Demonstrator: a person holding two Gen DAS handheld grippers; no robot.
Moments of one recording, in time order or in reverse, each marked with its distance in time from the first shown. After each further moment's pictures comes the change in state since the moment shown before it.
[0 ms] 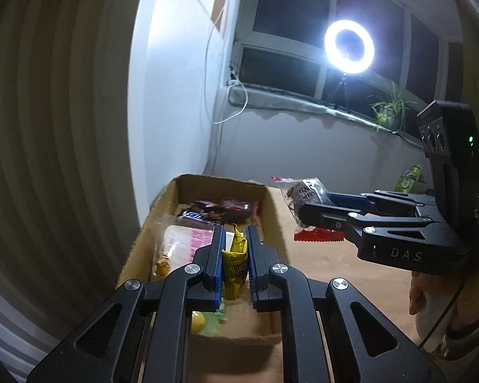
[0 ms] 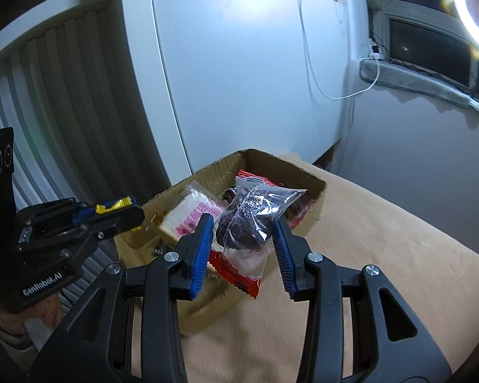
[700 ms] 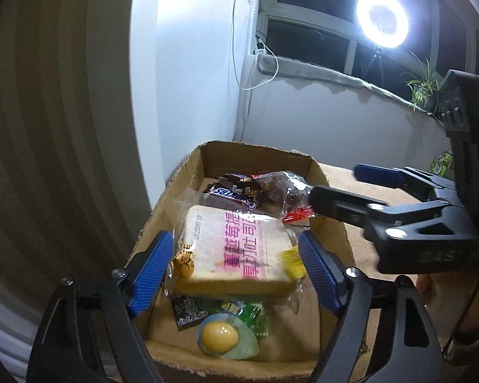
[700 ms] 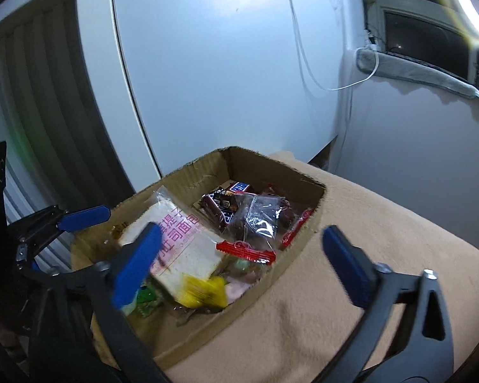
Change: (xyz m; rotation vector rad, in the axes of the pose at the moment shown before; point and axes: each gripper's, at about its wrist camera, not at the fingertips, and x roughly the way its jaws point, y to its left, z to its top) left arm 0.046 0.014 -0.011 -0.013 0.107 0.120; right arm 0.034 -0.016 -0.008 0.035 -0.037 -0.058
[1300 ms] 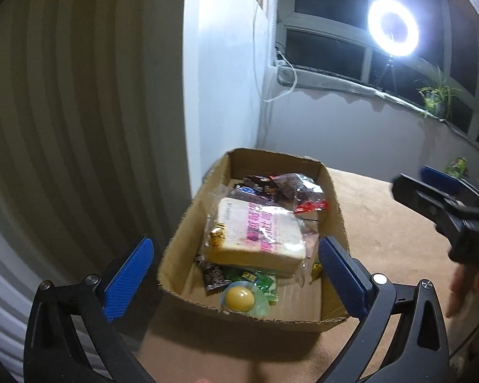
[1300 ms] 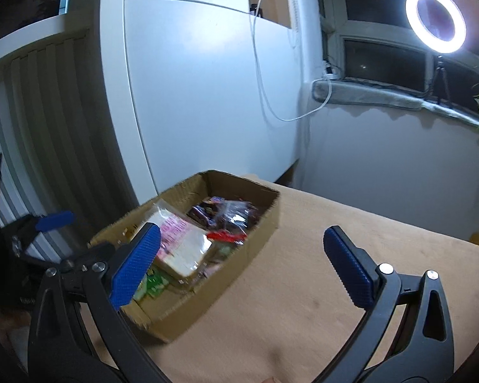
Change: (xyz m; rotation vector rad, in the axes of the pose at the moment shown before) left arm -0.036 -0.002 -0.002 -0.019 -0.036 0.122; right arm -0.084 0.010 -0.022 0.038 -0.126 -0.180
